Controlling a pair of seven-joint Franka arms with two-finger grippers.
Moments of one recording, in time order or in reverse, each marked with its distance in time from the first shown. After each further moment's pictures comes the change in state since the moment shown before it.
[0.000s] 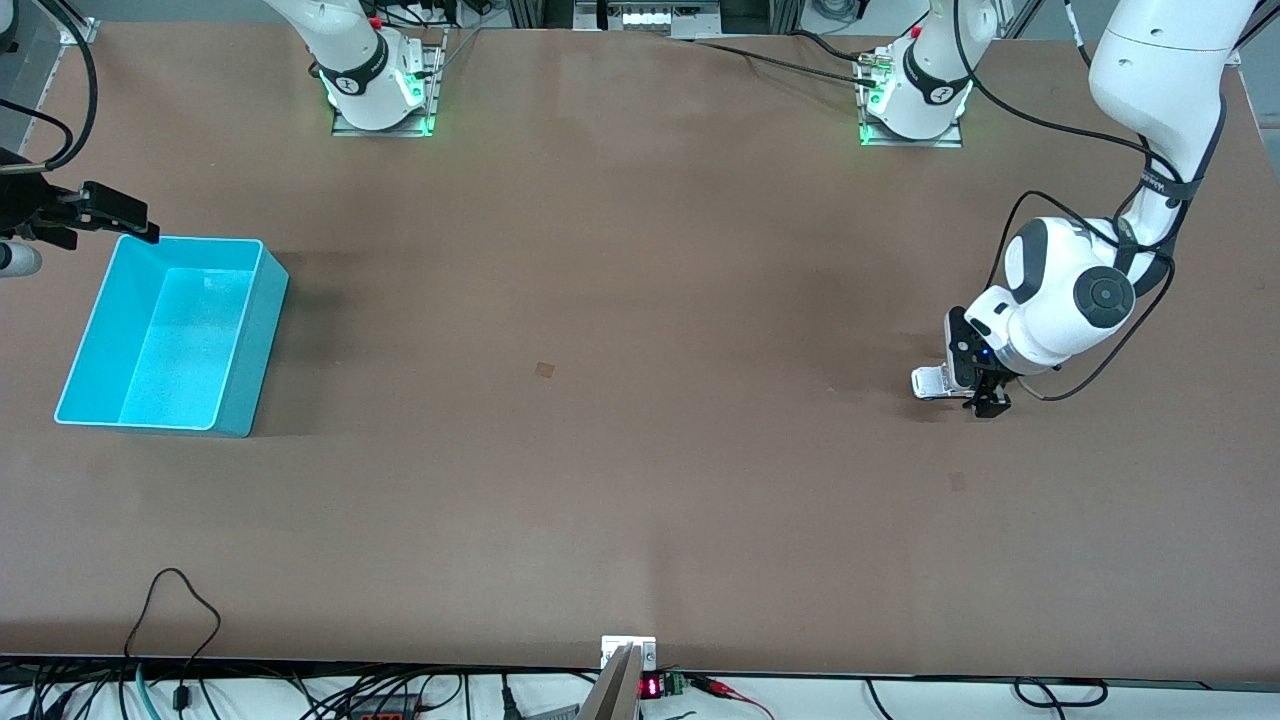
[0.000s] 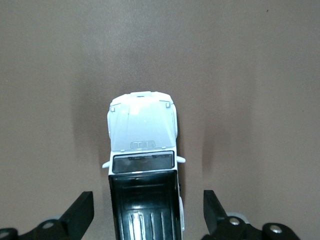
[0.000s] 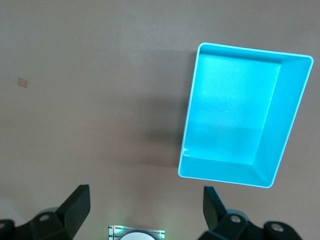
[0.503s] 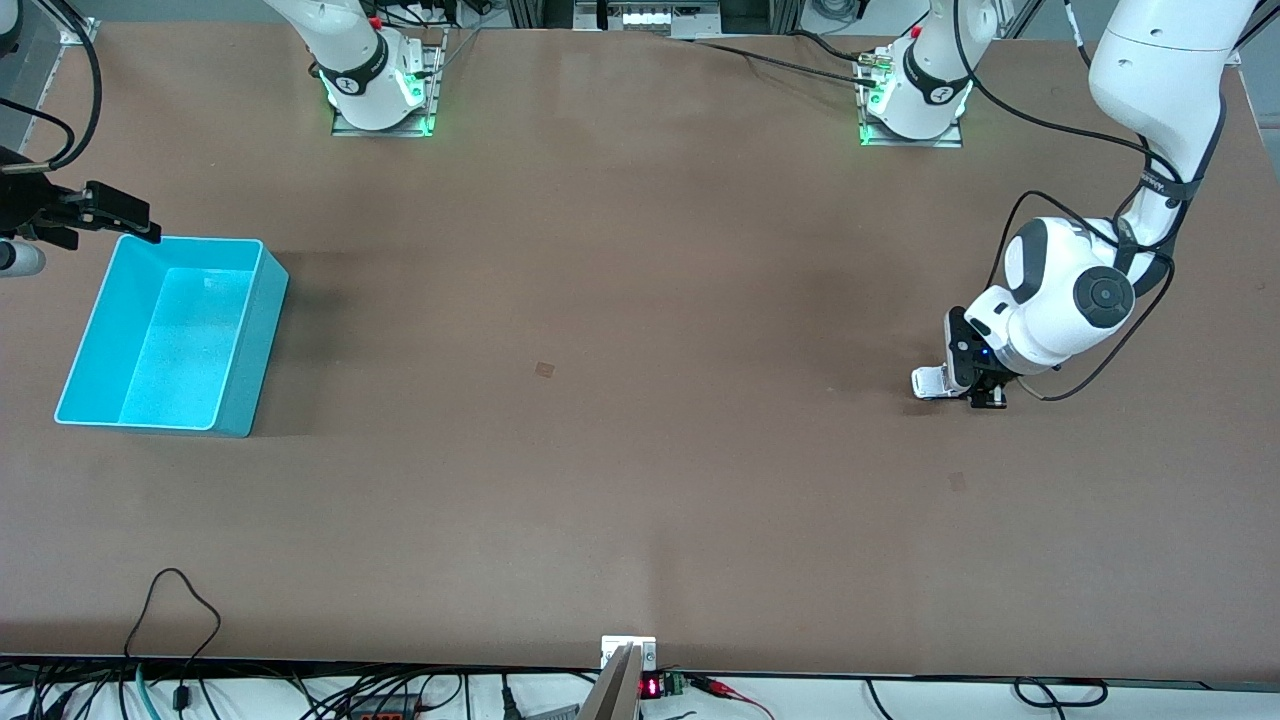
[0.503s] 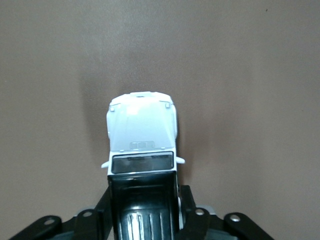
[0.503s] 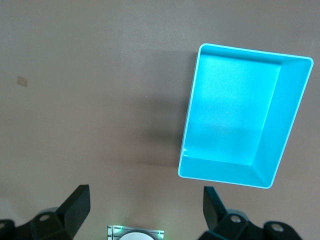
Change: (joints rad) left arm 0.000 0.000 0.000 0.000 0.000 0.000 0.004; right arm 0.002 -0.001 0.009 0.000 -0.005 0.000 0.000
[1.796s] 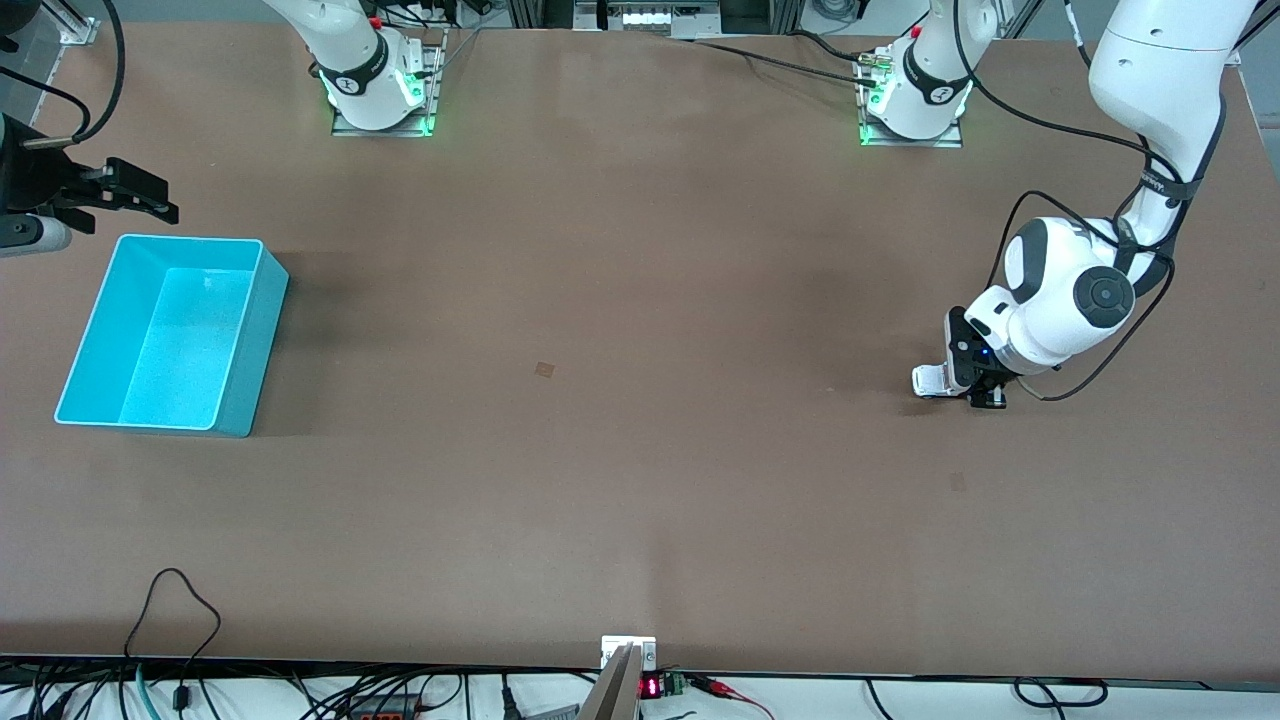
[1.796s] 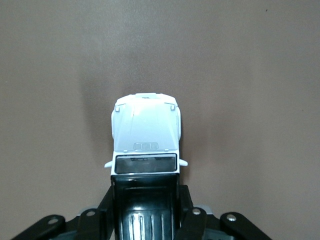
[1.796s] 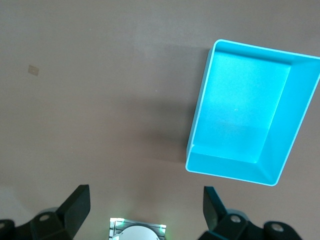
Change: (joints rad) left arm 0.000 0.000 0.000 0.000 0.000 0.000 0.000; right arm 0.035 -0.053 0.011 -0.039 0.000 -0.015 0.000
